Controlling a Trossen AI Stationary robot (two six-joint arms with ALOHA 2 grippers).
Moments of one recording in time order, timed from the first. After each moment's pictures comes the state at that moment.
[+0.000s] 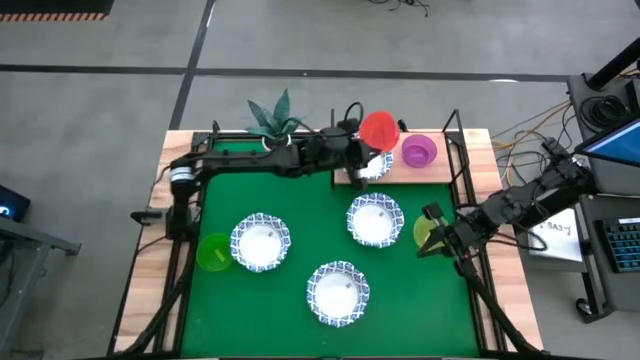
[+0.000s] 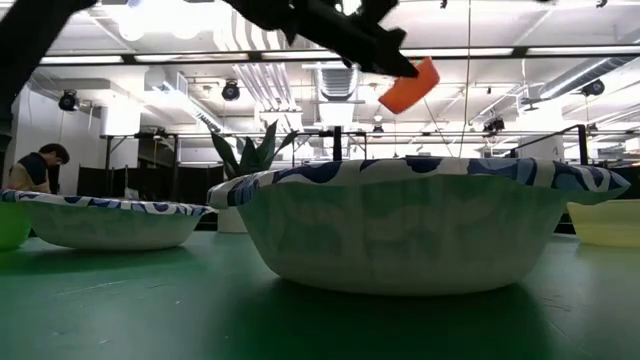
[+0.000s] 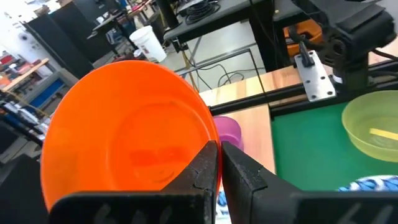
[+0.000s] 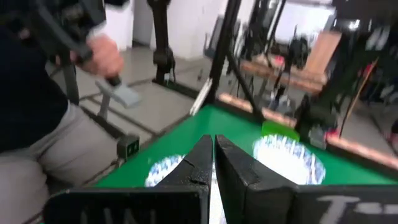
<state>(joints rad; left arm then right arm) 0.21 1.98 1.69 0.03 -0.12 0.45 0.50 0.52 0.48 0.00 0.00 -0.21</state>
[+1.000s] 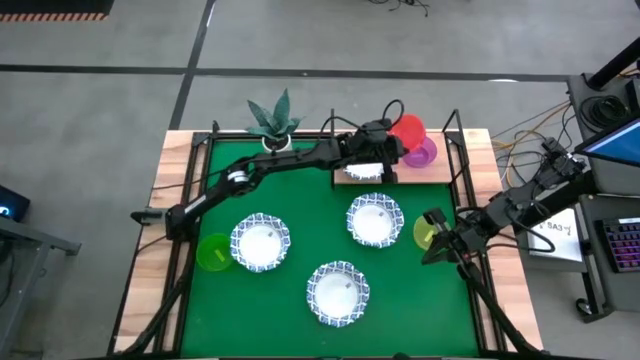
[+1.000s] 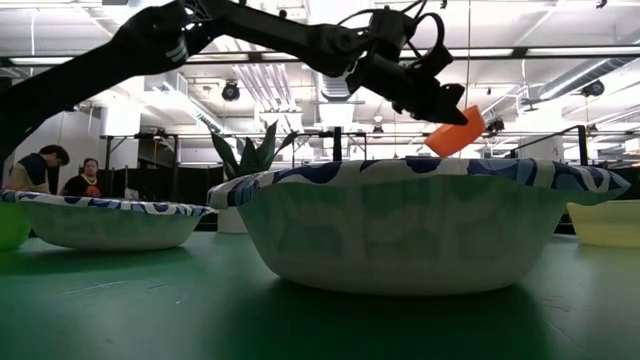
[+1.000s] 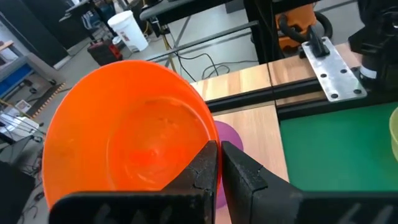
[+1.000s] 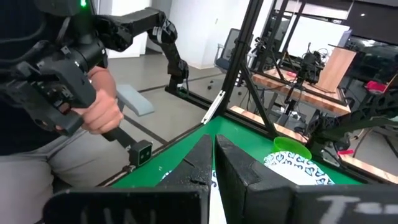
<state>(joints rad) 0.27 2.49 2.35 -0.17 -0.03 0.42 0.57 0.53 0.47 0.04 0.00 -0.24</state>
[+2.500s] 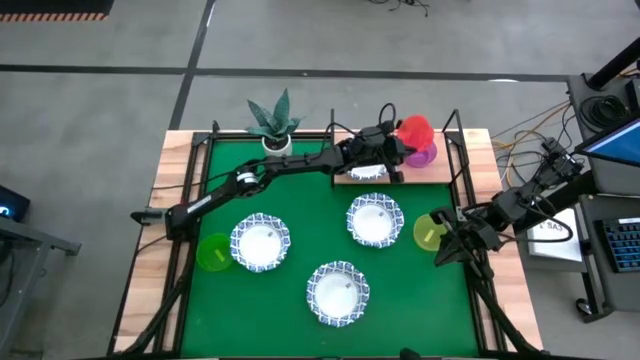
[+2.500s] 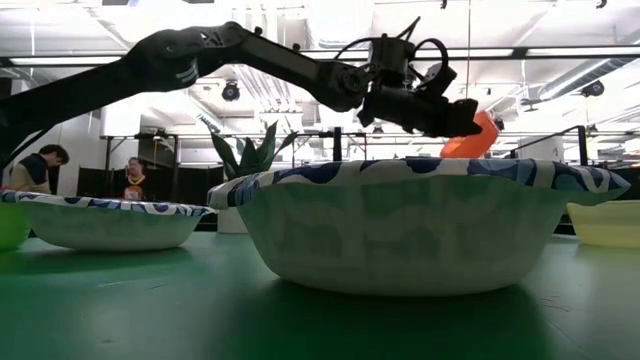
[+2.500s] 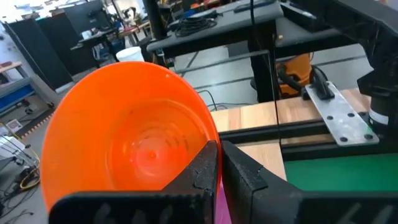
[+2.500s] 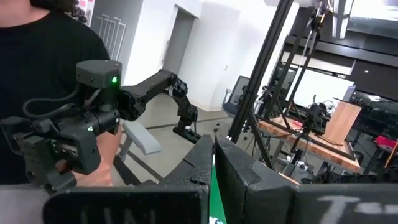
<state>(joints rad) 0.28 2.61 2.34 0.14 0.04 0.32 0.57 0.41 0.42 0.19 -0.10 -0.30</state>
